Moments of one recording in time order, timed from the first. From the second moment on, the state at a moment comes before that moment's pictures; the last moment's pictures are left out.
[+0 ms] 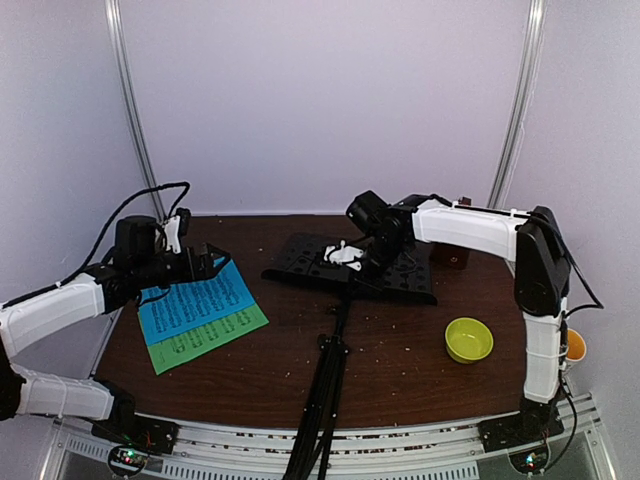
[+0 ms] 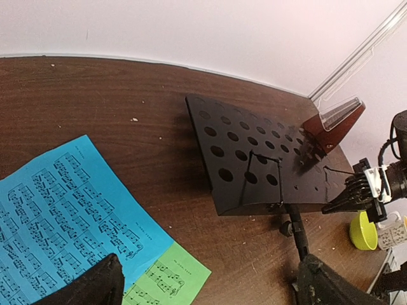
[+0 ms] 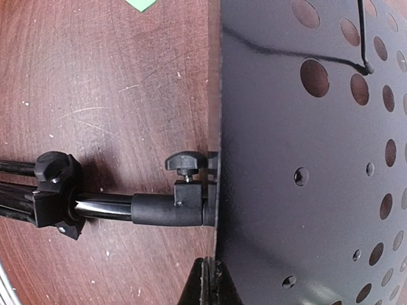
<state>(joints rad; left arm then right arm) -0.35 1.11 0.68 -0.03 0.27 -0.41 0.72 2.04 1.73 -0.87 -0.20 -0.62</state>
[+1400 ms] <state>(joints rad) -0.35 0.77 0.61 -0.05 0.13 -0.43 1.00 1.51 1.72 -0.61 0.46 -0.90</state>
